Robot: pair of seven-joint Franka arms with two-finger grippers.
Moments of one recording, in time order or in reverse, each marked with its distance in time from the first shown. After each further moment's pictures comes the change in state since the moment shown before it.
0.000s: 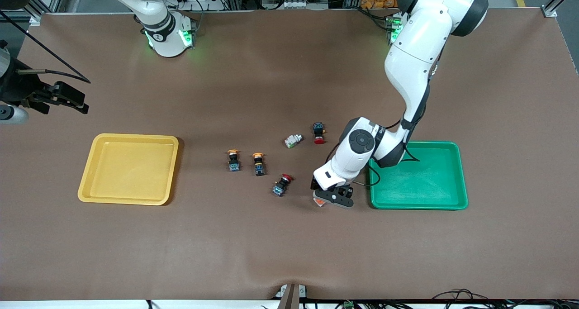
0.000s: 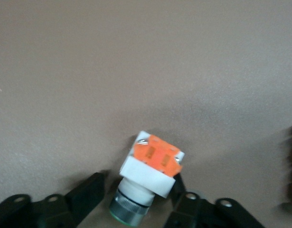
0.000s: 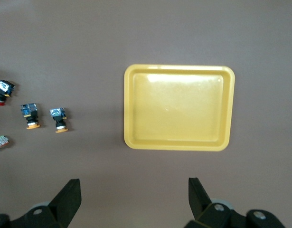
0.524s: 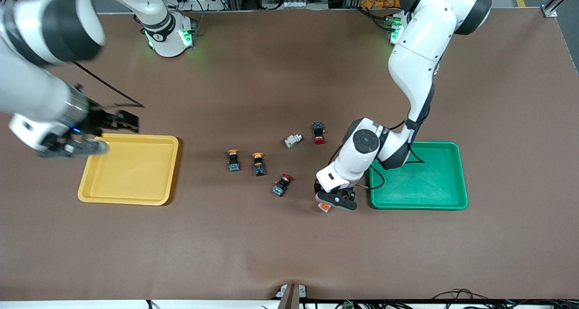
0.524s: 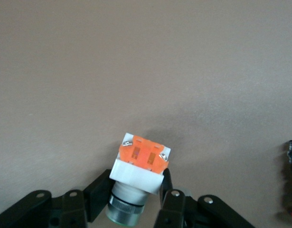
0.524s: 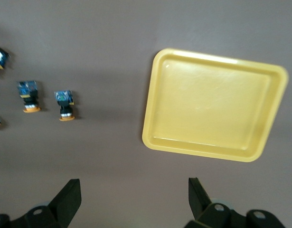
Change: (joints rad) left arm 0.018 -0.045 0.004 0.019 0.006 -0.068 0.004; right arm 0.134 0.196 0.005 -0.012 0.001 0.042 0.003
